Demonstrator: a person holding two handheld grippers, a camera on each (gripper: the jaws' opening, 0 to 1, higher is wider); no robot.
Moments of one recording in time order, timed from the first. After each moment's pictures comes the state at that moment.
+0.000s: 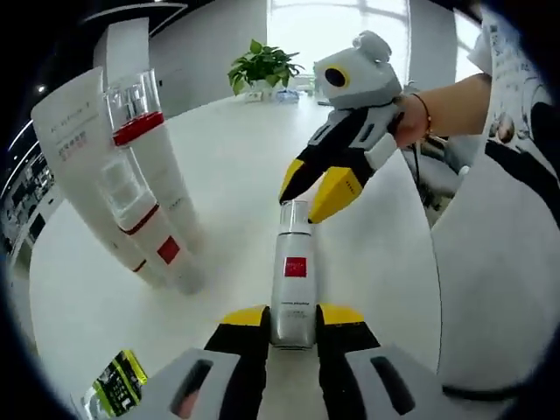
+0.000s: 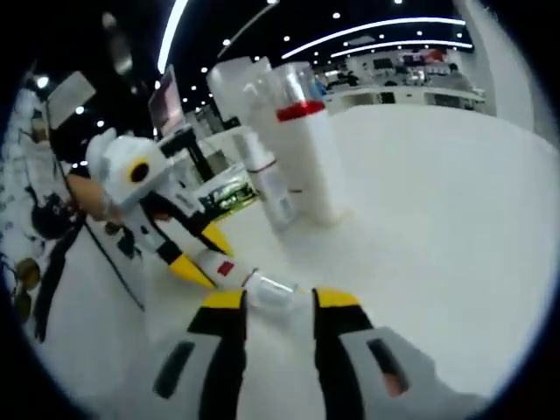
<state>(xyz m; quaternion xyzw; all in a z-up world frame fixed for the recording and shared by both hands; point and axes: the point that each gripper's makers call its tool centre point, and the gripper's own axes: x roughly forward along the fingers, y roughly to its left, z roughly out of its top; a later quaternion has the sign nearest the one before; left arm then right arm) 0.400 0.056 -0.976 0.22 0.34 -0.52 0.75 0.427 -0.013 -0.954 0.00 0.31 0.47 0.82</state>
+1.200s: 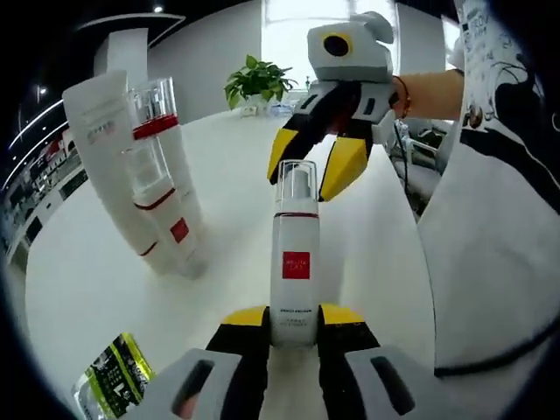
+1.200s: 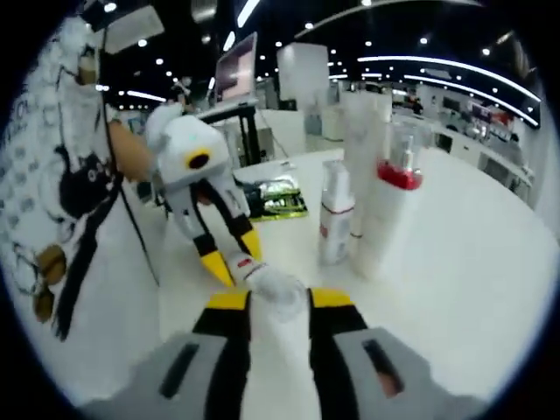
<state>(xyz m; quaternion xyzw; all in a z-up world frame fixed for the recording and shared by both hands) 0.394 0.072 -0.973 0.18 0.31 -0.53 0.76 0.416 0.023 -0.900 -0.12 0.24 0.56 0.79</state>
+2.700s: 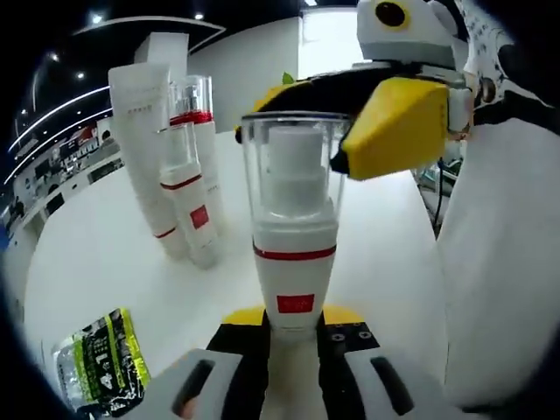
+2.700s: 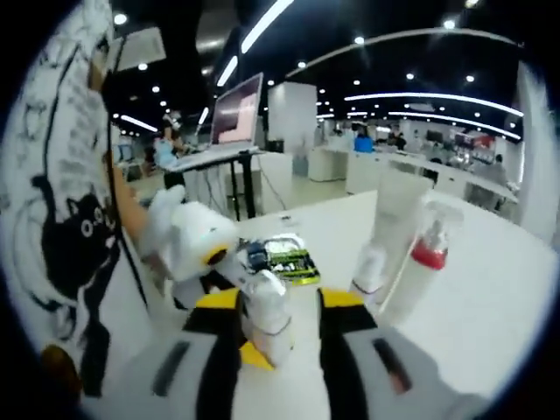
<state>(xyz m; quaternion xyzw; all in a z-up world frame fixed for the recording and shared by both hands) 0.403 0.067 -0.977 0.12 0.28 -0.47 0.83 0.416 0.075 -0.868 -0.06 0.17 0.49 0.85</state>
